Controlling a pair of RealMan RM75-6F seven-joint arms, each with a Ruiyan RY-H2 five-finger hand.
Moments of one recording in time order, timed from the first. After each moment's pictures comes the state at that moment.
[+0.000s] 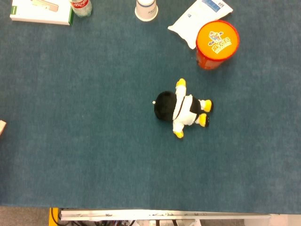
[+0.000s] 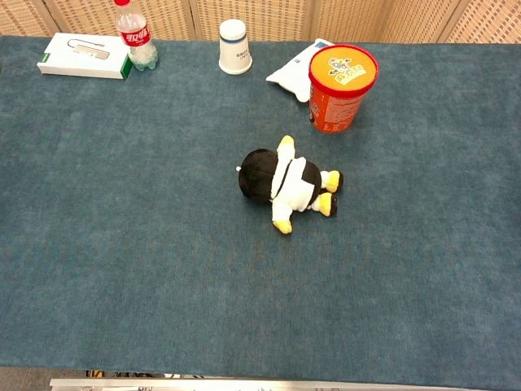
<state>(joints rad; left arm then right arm) -0.04 -1.02 -0.01 -1.61 1.59 1.56 -0.03 0.06 -0.99 -0.01 -1.88 -1.59 1.45 0.03</state>
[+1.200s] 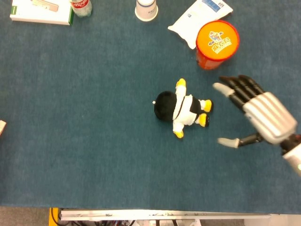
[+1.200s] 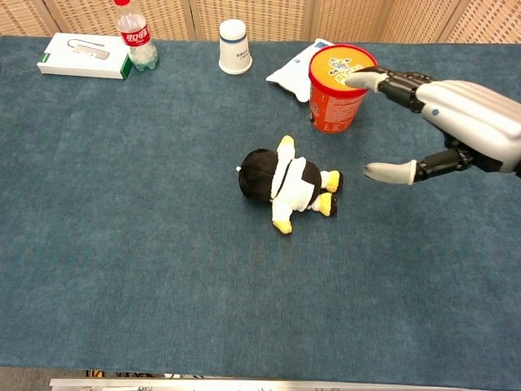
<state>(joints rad) -0.01 -1.01 0.00 -1.61 1.58 1.59 -0.05 0.39 -1.17 0.08 -2.00 -1.55 1.04 -0.20</state>
